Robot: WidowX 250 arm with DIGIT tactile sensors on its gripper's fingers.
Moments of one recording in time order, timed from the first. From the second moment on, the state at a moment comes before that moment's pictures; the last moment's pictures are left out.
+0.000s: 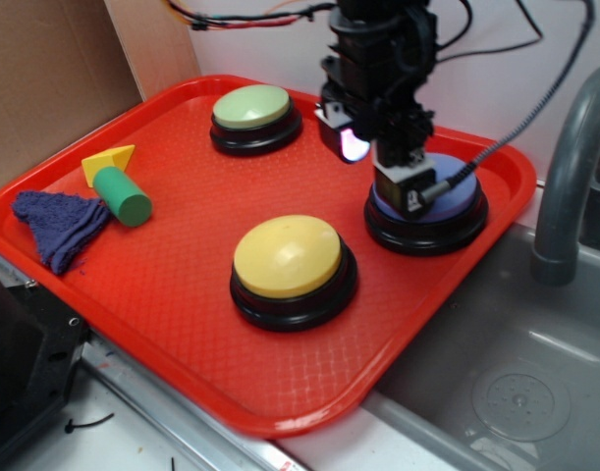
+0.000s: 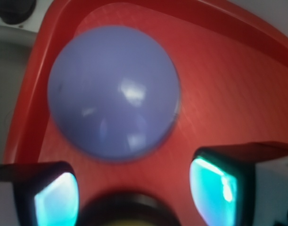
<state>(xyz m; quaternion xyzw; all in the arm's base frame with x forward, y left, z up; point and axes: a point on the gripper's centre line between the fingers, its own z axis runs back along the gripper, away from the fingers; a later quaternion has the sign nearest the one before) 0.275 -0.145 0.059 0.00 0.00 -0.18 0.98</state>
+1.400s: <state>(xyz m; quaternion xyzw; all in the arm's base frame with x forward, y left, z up) 0.271 -0.138 0.083 0.02 -0.03 -0.17 0.98</state>
